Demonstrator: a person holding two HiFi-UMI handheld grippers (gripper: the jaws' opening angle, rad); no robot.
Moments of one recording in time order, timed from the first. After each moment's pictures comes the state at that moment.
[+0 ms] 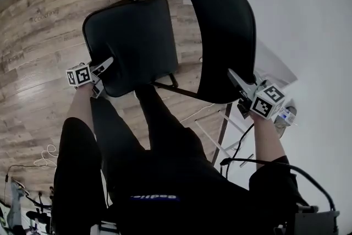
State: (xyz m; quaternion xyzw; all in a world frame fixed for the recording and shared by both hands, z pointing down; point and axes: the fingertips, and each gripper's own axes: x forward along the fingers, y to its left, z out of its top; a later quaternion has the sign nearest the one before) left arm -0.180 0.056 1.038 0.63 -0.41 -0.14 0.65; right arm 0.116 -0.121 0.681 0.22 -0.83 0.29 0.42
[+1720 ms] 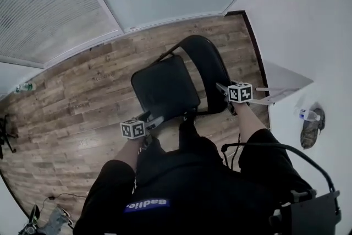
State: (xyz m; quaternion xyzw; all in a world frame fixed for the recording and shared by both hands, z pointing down) left arm -0.122 0.111 0.731 0.70 -0.42 0.00 0.58; right arm 0.140 -0.123 0.692 0.31 -0.79 0.35 0.39
